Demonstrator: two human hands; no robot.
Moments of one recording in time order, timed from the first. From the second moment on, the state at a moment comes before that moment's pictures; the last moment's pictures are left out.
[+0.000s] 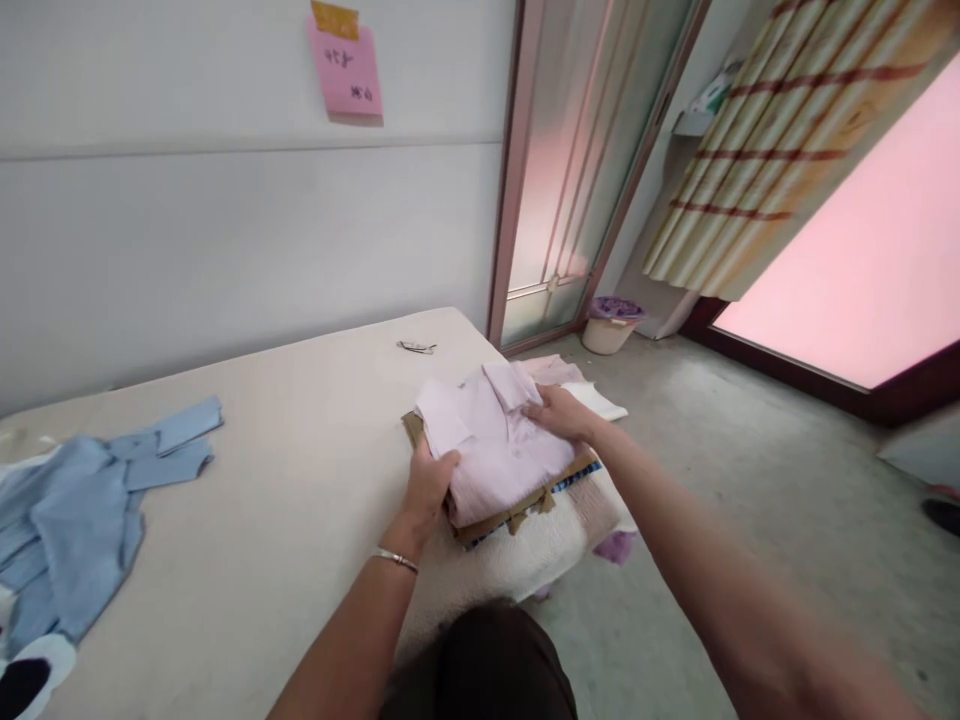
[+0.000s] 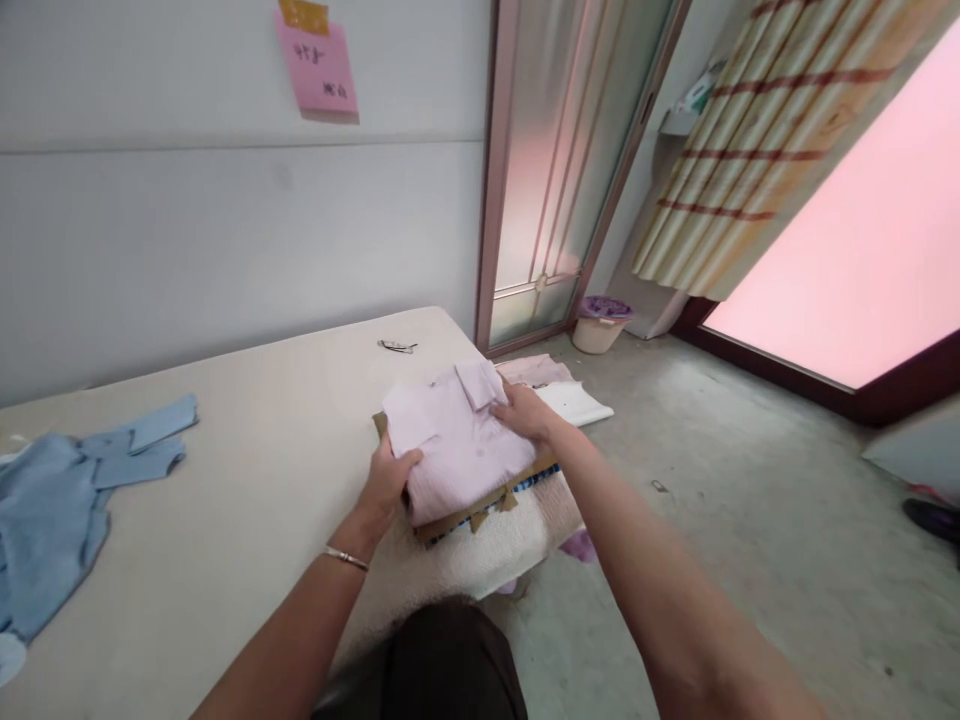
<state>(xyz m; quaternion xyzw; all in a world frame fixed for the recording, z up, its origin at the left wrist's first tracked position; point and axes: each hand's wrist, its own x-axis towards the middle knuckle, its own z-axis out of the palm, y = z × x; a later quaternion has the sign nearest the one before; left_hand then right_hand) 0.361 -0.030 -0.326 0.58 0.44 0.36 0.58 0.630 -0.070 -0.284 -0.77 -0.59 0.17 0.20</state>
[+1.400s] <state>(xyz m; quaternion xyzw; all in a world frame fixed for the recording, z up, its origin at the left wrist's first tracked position) 0.391 -0.026 -0.386 0.87 0.46 0.18 -0.02 0.576 -0.017 -0.368 -0.84 -0.54 -0.03 0.10</state>
